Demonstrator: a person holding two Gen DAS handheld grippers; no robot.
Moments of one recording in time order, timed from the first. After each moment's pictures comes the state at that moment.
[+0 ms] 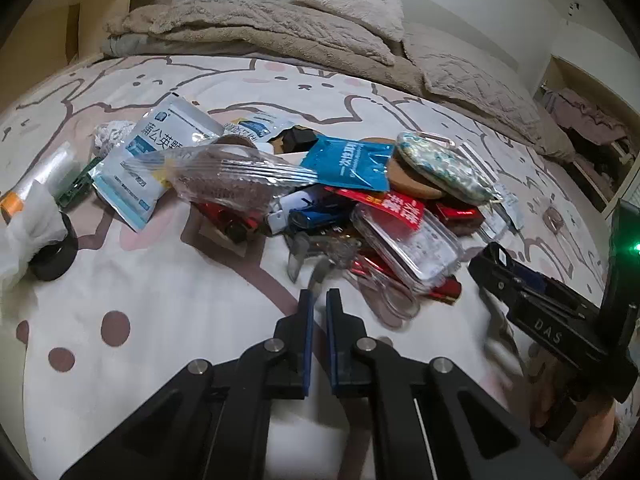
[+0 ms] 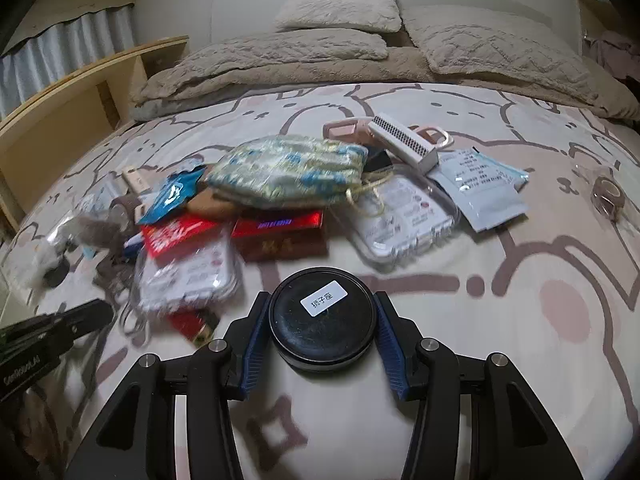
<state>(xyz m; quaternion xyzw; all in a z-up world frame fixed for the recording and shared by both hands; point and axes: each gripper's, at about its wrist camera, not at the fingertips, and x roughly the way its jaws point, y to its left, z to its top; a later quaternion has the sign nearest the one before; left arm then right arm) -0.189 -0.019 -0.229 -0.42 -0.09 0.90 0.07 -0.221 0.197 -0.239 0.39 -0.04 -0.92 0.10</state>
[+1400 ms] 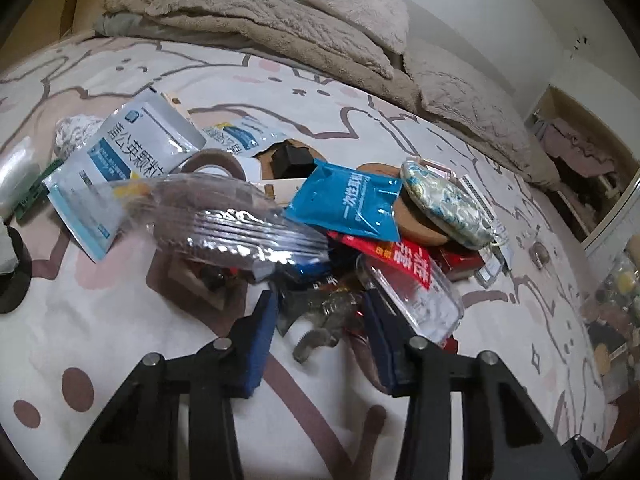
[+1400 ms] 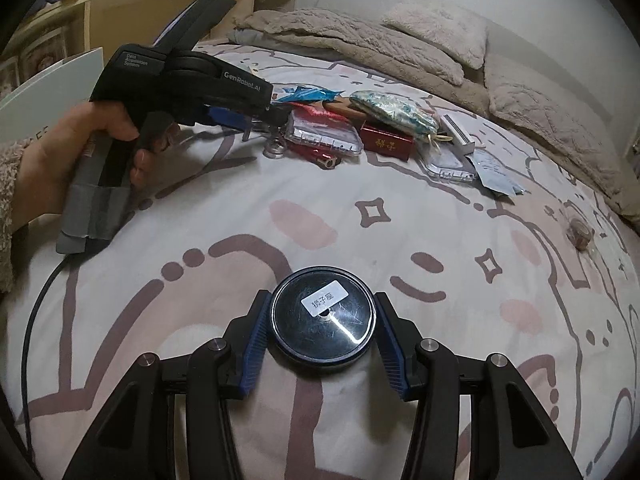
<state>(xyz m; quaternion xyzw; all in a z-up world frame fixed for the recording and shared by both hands) -0.228 -0.032 -0.235 -0.41 -0.14 0.90 0.10 -0.081 0.171 -0.235 0.38 0.15 -0.89 0.18</state>
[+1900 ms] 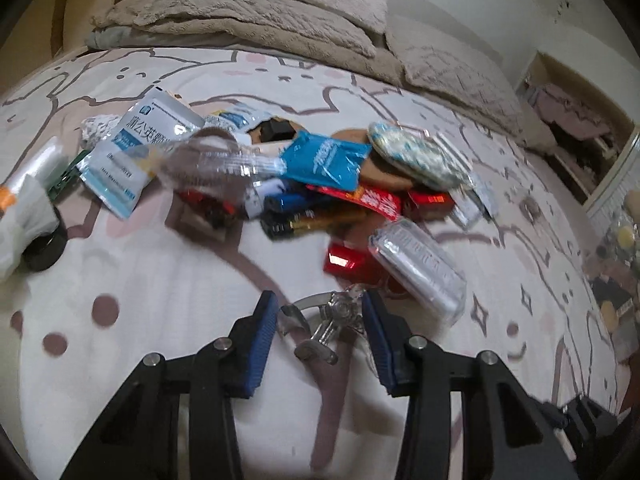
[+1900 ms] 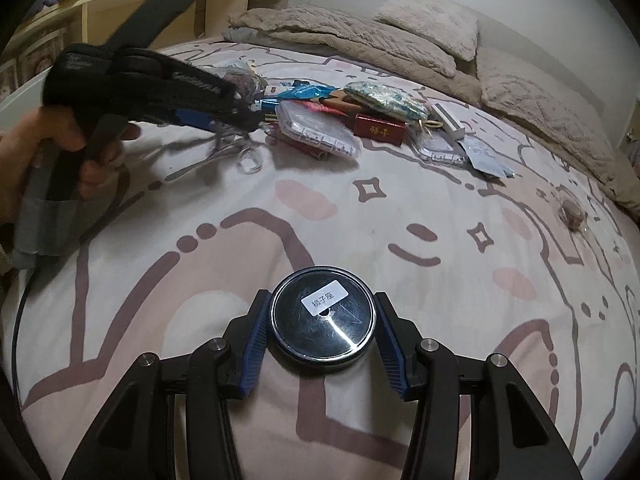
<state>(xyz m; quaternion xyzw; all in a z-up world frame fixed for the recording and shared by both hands) -0.177 -0.019 -0.224 -0.44 -0.09 0.89 0.10 -0.064 0.177 -0.235 0.39 0.13 -0.89 0.17</state>
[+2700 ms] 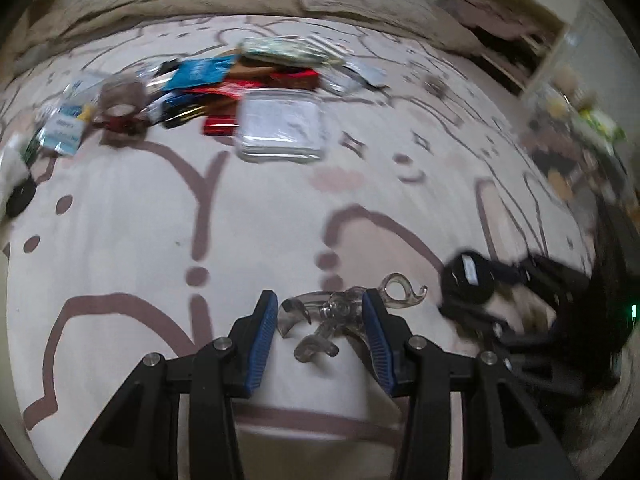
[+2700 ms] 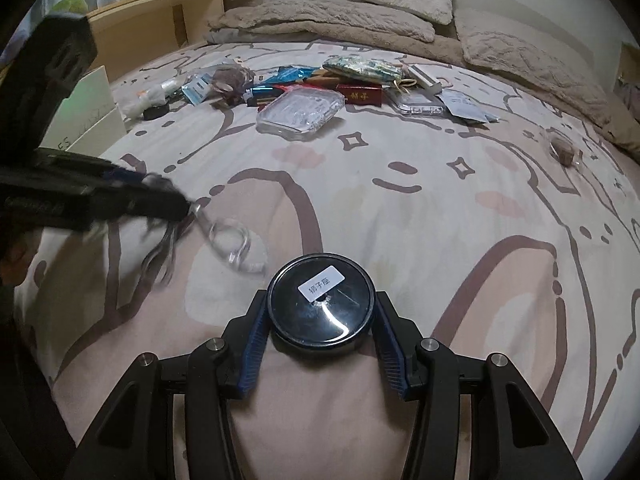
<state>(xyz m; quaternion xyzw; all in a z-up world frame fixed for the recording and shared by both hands) -0.069 0.026 -0.216 -0.50 0.01 0.83 0.24 -0.031 0.203 -0.236 0.43 0.06 -0.89 0.16</state>
